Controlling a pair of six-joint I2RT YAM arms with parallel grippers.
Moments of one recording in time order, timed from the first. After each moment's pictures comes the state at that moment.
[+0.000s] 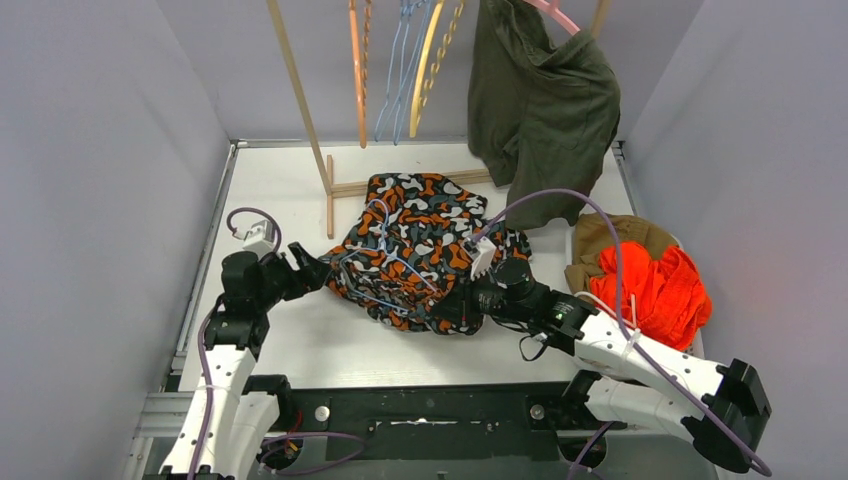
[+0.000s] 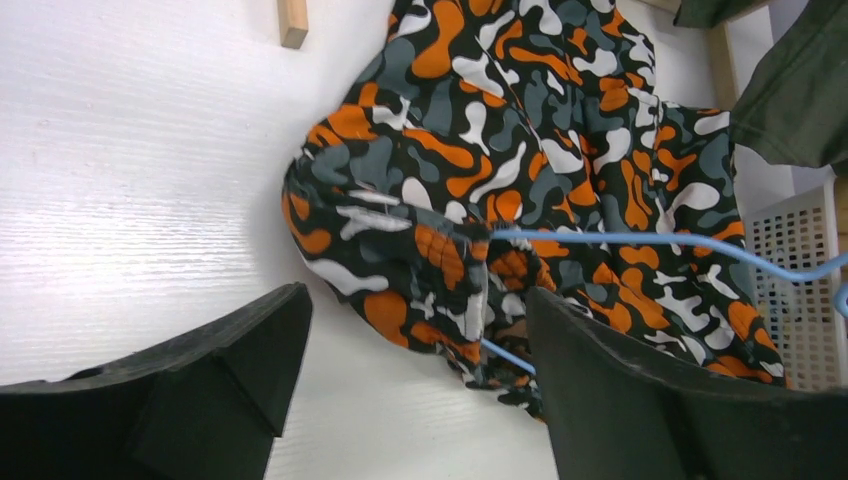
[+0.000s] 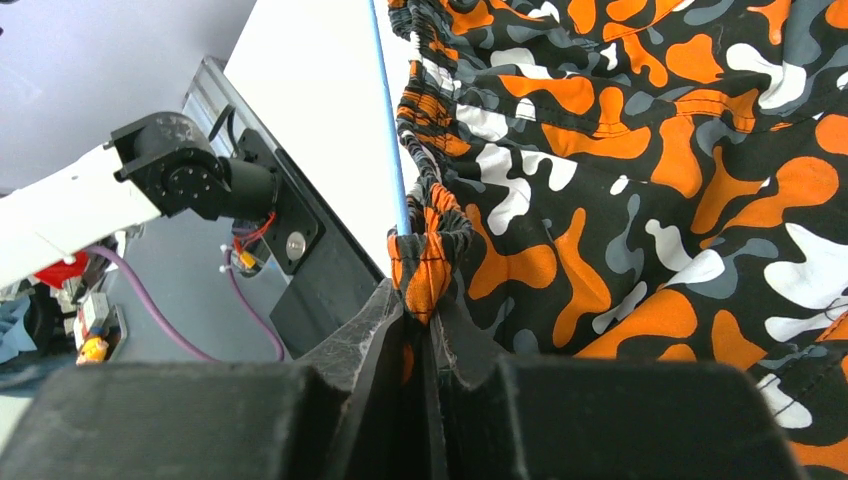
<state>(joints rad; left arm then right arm) 0.00 0.69 0.49 -0.28 0.29 -0.49 0.88 0.96 0.65 -0.15 -0.26 0.60</state>
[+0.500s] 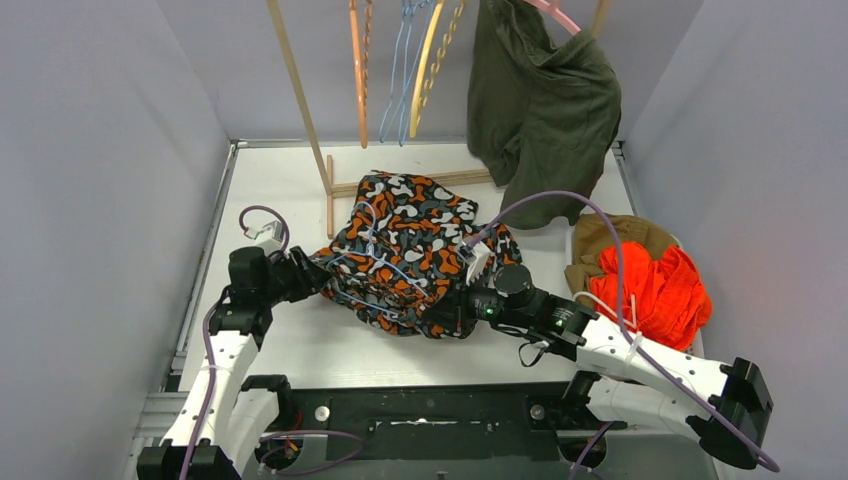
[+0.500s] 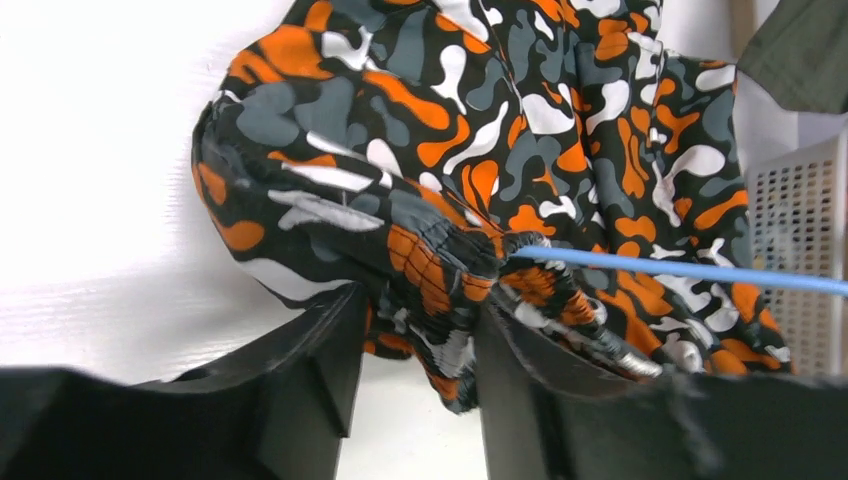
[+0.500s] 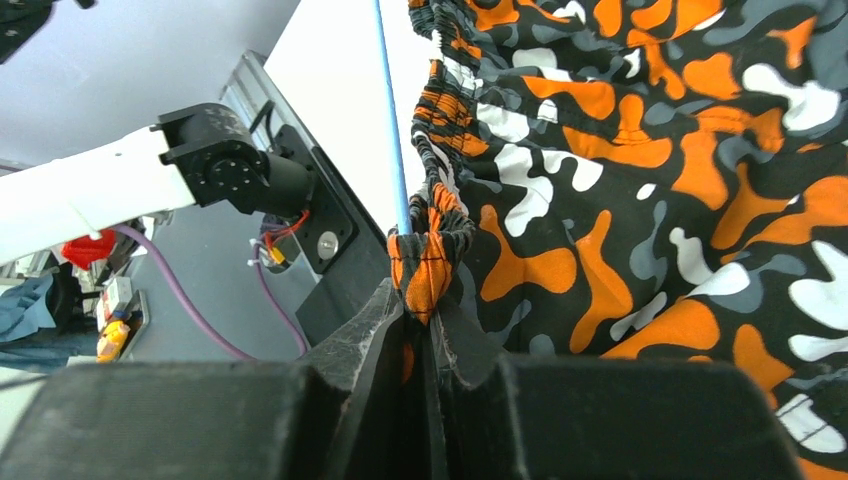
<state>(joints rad) 0.00 0.81 0.49 -0.28 0.37 -0.49 0.95 0.97 0.65 -0.06 -0.25 0.62</state>
